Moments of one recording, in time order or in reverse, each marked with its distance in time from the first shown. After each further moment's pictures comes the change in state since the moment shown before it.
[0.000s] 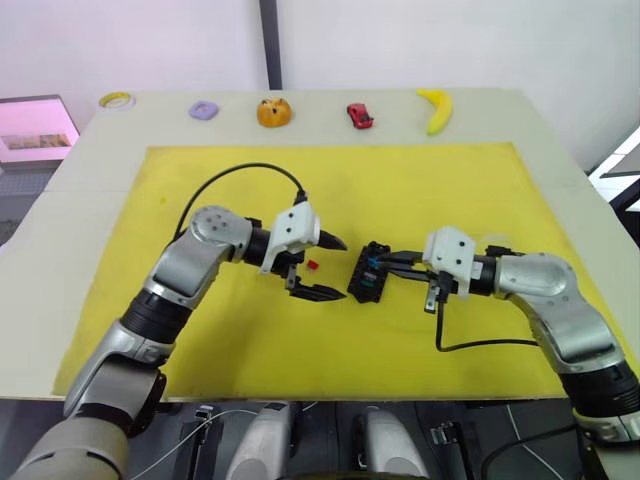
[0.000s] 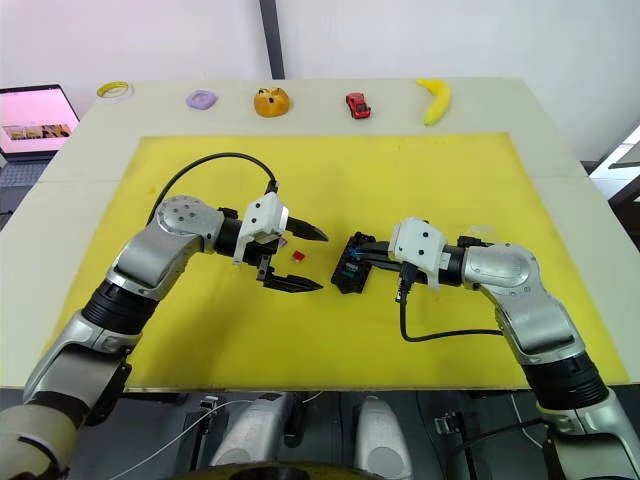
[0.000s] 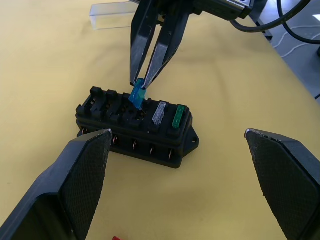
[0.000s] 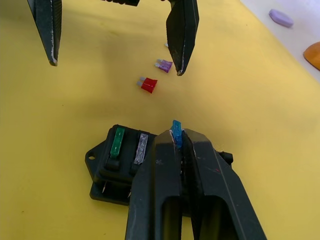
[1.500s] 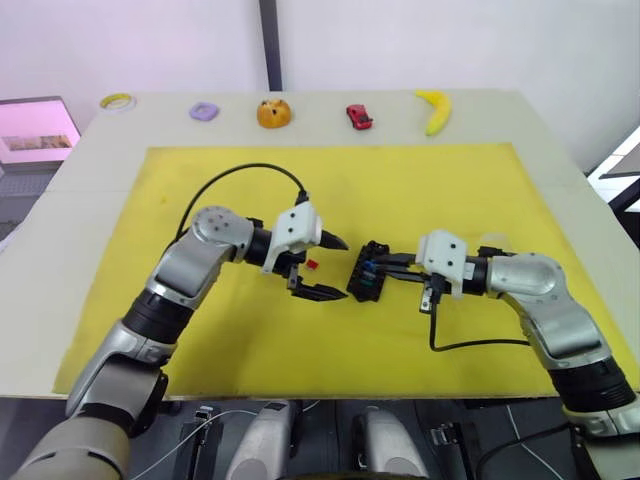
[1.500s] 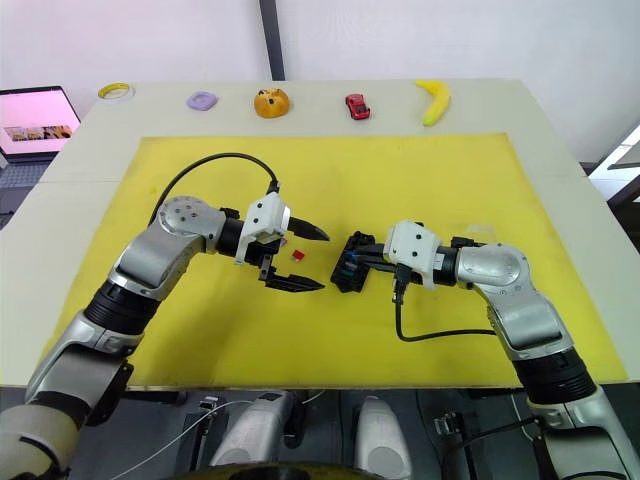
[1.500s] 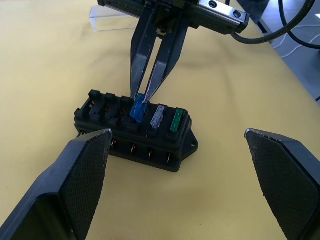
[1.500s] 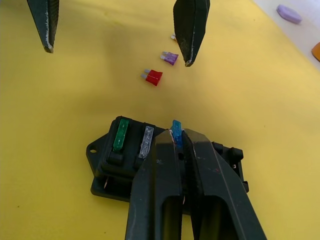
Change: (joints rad) left arm 0.000 -0.004 0.000 -0.001 0.005 0.003 0.013; right arm -0.016 0.033 0.018 0.056 -0.053 -0.036 0.024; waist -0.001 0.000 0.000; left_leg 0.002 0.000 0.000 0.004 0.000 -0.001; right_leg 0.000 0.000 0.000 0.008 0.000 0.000
